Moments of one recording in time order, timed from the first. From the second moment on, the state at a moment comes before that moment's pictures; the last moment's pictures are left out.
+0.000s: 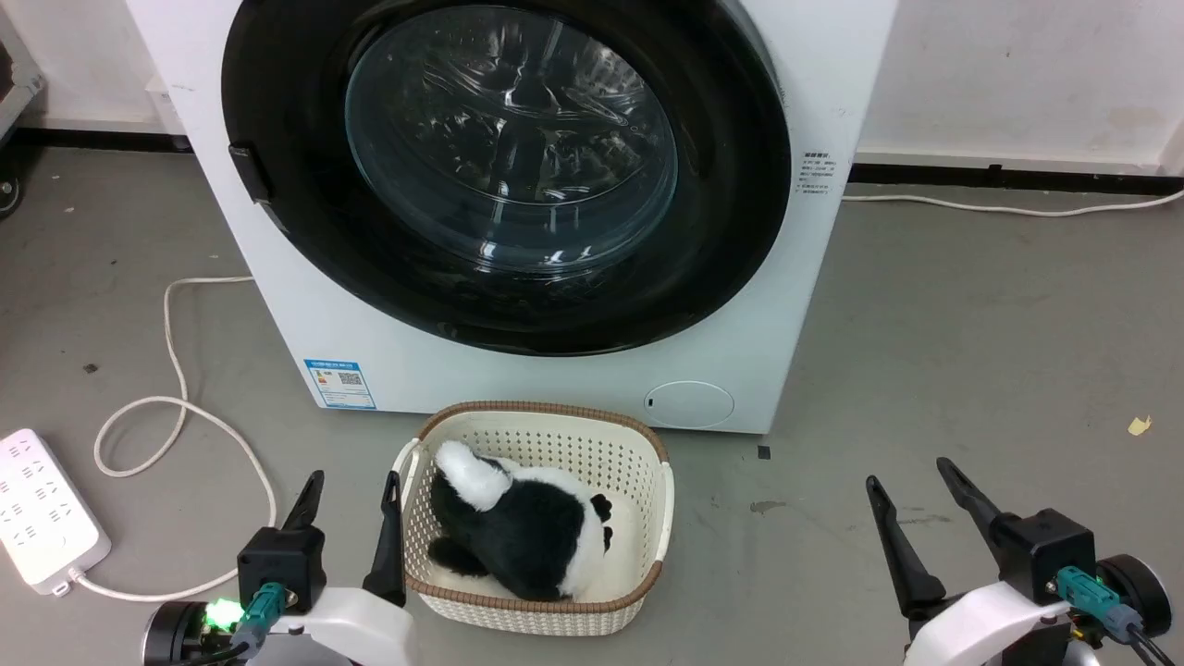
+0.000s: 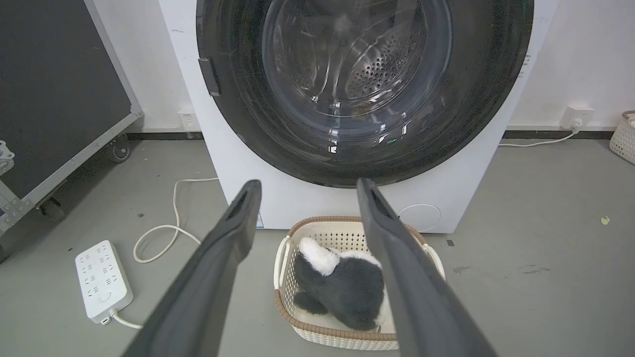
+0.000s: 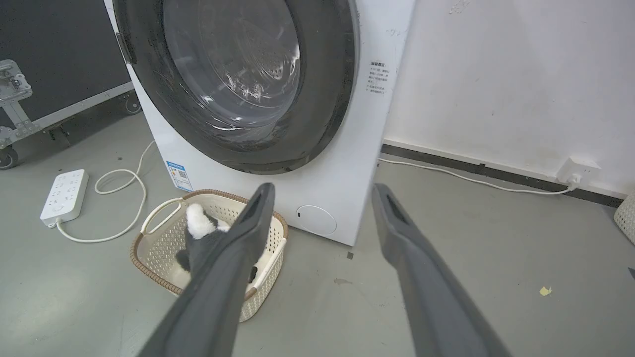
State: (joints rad) left arm 0.02 0.05 0.00 0.00 -0.01 0.00 0.00; right arm 0.01 -0.06 0.00 0.01 0.01 0.13 0.00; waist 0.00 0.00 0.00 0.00
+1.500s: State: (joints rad) left arm -0.05 0.05 -0.05 -0.04 -0.06 0.02 -0.09; right arm -0.30 -0.15 -0.03 0.03 0.17 0.13 -0.01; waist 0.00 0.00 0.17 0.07
